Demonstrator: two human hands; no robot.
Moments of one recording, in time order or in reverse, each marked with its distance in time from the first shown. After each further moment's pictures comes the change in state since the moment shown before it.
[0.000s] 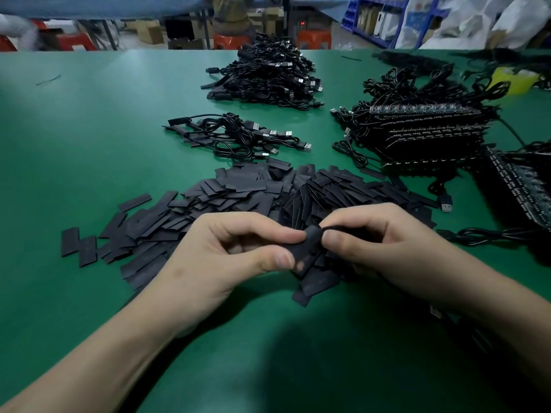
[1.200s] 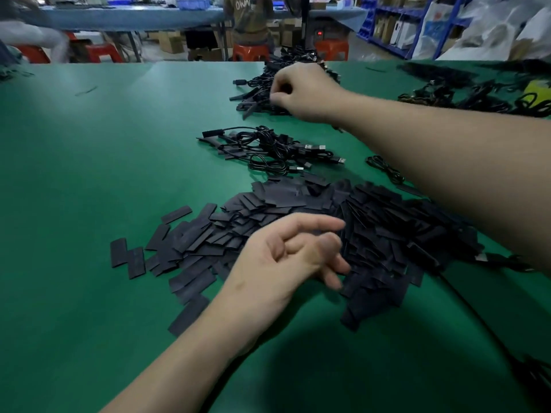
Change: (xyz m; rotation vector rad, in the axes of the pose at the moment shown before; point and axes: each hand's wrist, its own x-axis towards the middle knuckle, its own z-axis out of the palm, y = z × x) left_hand 0.006 -0.010 -0.004 -0.126 0.096 -0.085; right_hand 0.270 -0.040 -0.038 -0.838 0.275 -0.062
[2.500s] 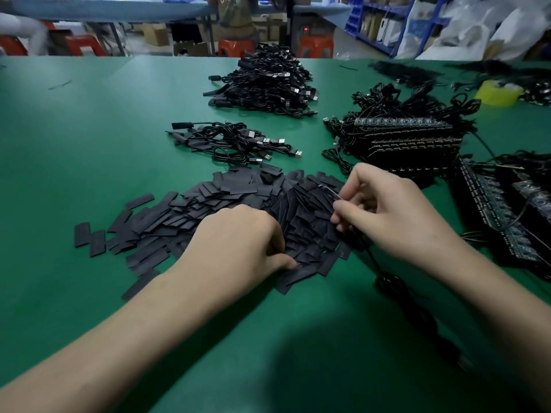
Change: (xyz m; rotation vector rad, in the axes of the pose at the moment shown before) left_hand 0.019 0.020 0.036 1.649 -0.021 -0.031; right_hand -0.267 0.036 -0.045 0.413 0.016 0.245
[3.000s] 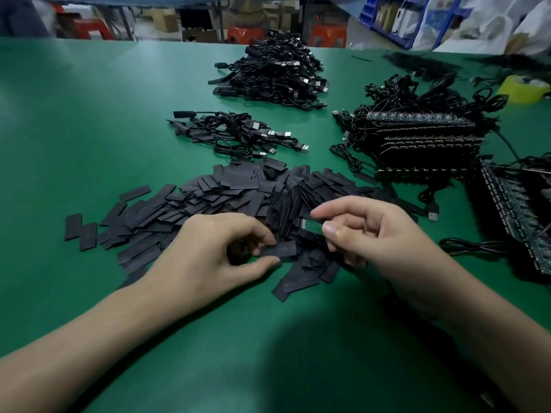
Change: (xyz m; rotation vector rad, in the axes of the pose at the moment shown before) left_hand -0.017 -0.037 0.023 -0.466 0.251 0.196; right_hand -0.012 0.007 0.023 0.615 -0.243 0.146
